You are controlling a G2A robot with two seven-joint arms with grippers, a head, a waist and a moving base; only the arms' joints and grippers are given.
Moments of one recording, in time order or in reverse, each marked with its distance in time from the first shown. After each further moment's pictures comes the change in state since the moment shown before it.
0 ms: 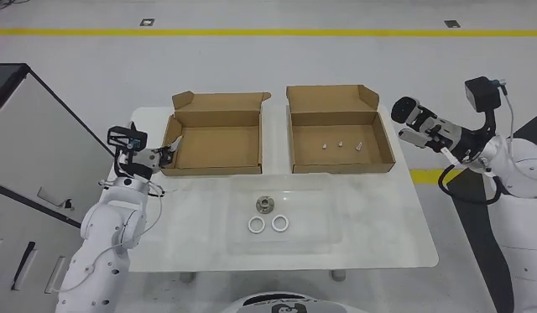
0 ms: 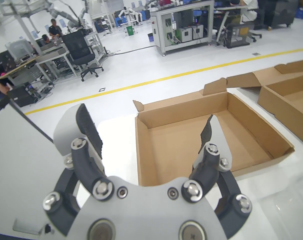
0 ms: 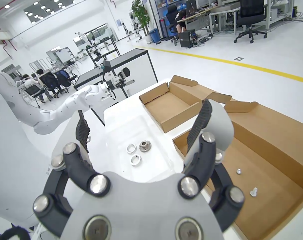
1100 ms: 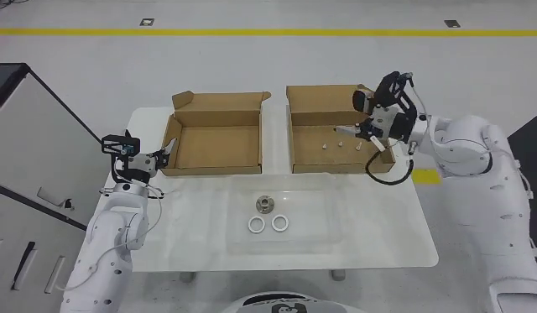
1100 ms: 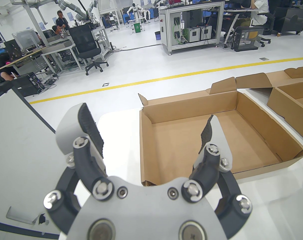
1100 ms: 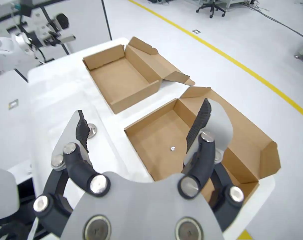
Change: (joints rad) left arm 0.019 -0.010 0.000 0.126 -0.061 0.134 0.148; right arm 0.171 -0.075 -0.232 -0.024 -0.645 0.070 -0.201
